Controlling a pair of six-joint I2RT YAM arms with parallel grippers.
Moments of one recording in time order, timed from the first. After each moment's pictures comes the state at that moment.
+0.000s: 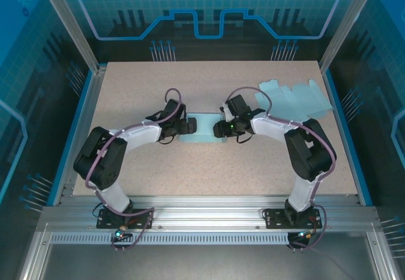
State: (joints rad) left arm -0.45 1.69 0.96 -0.21 -0.12 -0.49; right arm 0.51 1.80 1.11 -0.37 -0.20 0.32
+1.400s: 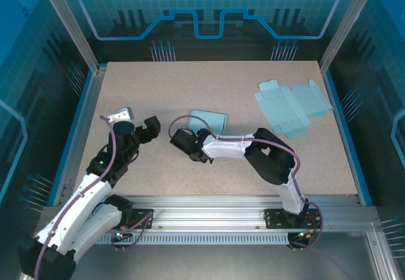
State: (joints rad) left arm -0.32 0.75 0.60 -0.32 -0.27 -0.61; right arm 1.02 2.06 1.38 -0.56 0.80 -0.21
